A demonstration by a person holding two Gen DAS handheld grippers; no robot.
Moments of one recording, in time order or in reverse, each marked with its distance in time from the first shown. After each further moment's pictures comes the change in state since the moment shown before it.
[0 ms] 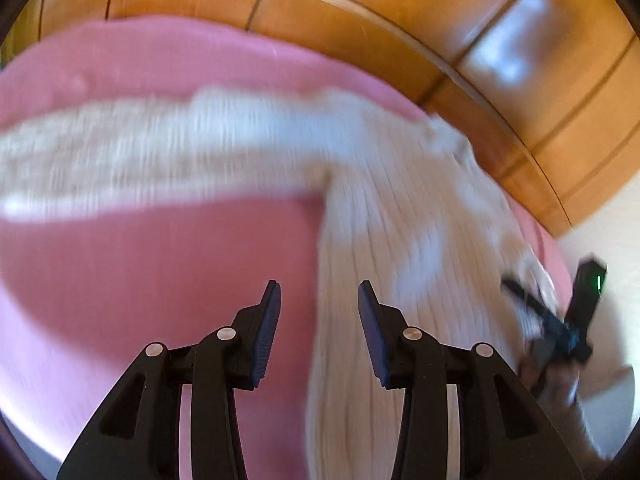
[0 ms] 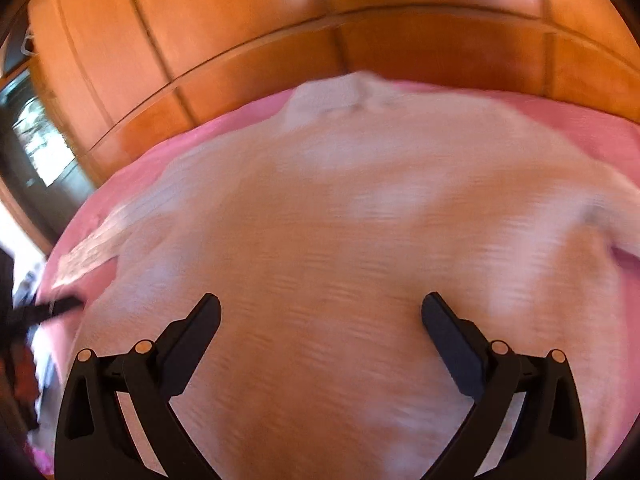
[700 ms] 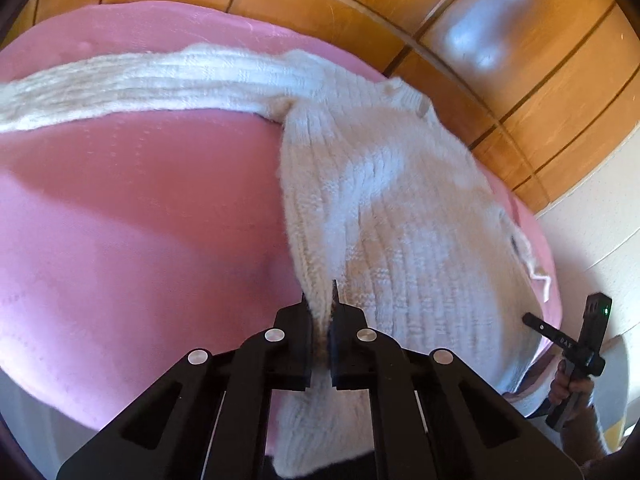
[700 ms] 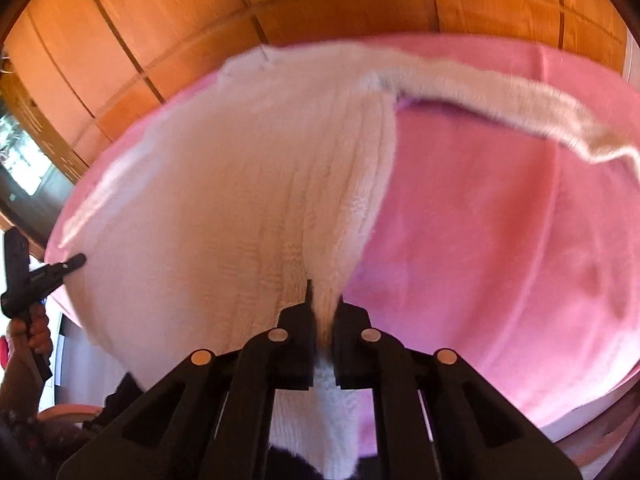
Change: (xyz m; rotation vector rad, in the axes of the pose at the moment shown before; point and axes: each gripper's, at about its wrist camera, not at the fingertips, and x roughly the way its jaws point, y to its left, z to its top) left arm -0.022 -0.016 -0.058 0.013 0.009 -0.062; right arm -0.146 -0.083 -0.088 0.099 0.126 -0.040
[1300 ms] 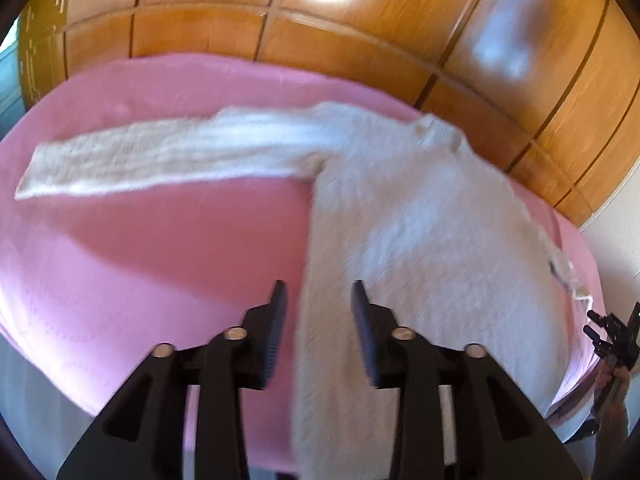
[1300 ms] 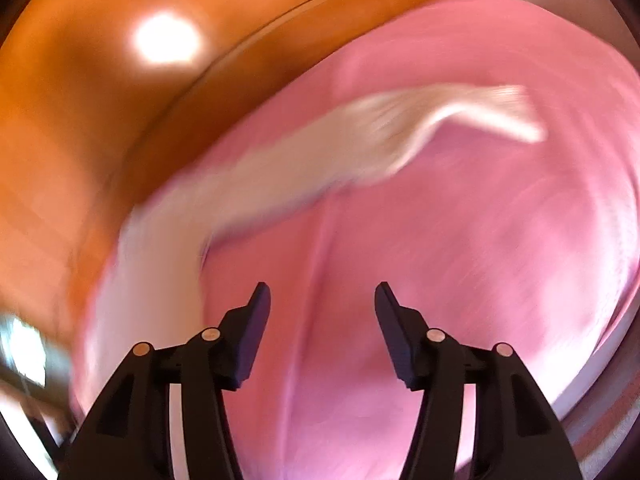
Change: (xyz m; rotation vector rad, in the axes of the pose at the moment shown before) left arm -0.014 -0.031 0.029 0.067 -0.118 0.198; right arm -0.050 -0.198 0.020 0.620 -0.281 -0.094
